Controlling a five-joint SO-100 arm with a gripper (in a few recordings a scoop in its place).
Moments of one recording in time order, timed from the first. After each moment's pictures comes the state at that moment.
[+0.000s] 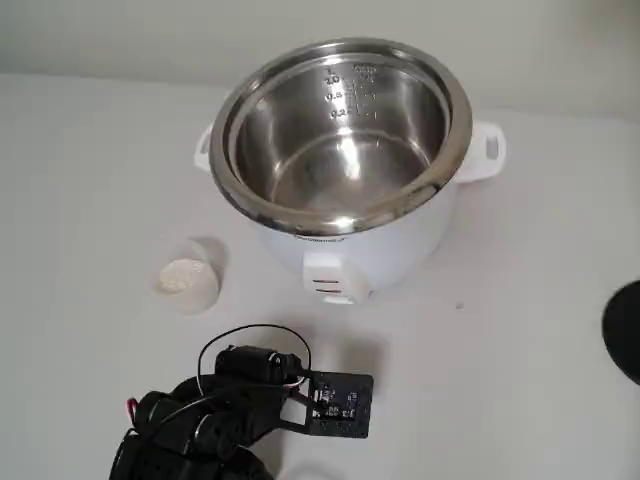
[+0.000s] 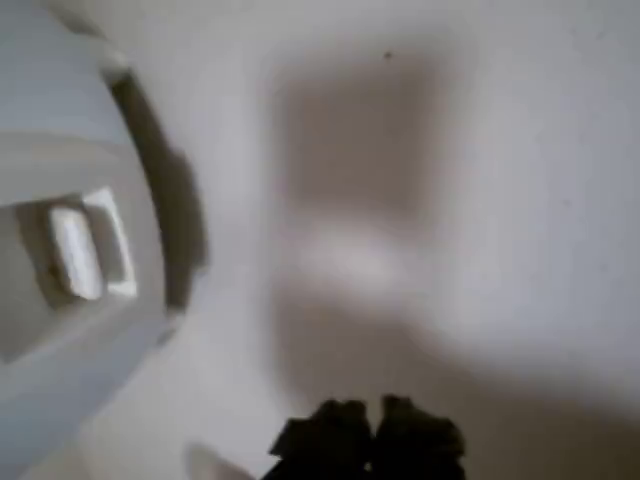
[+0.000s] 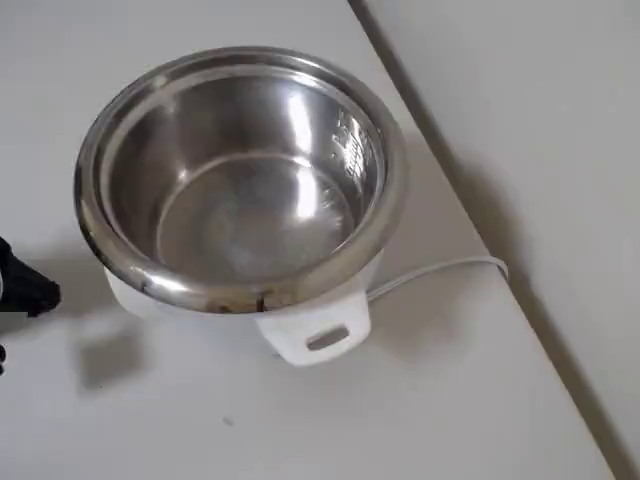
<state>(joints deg) -1.0 188.2 172.0 68.4 -1.6</state>
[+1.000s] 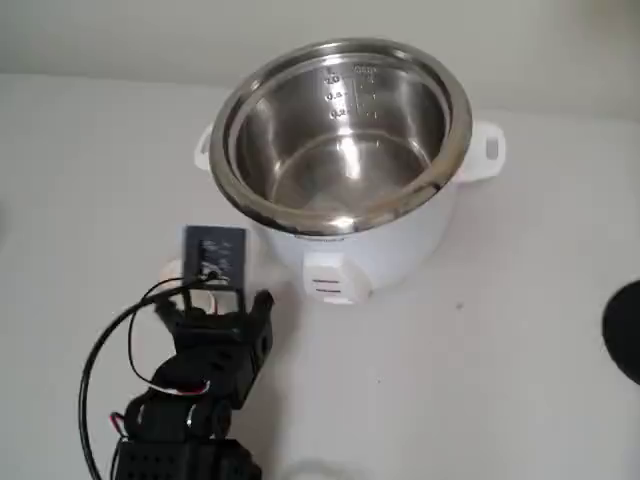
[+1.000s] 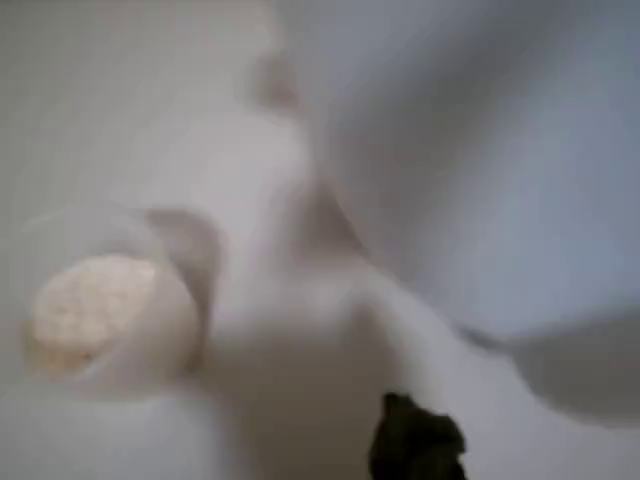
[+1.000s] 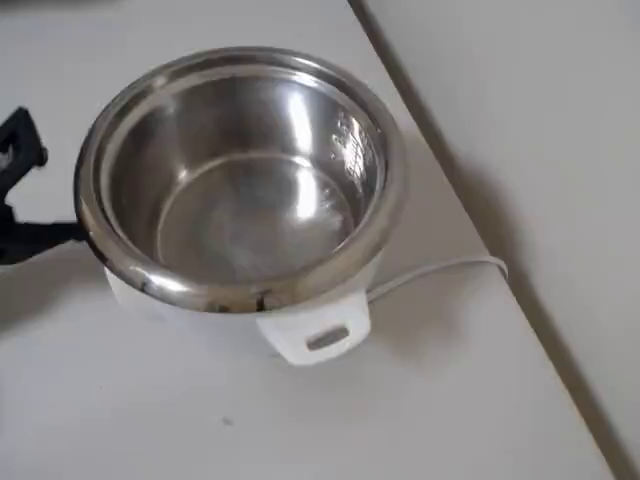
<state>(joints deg) -20.5 188.1 177.8 36.8 -85.3</state>
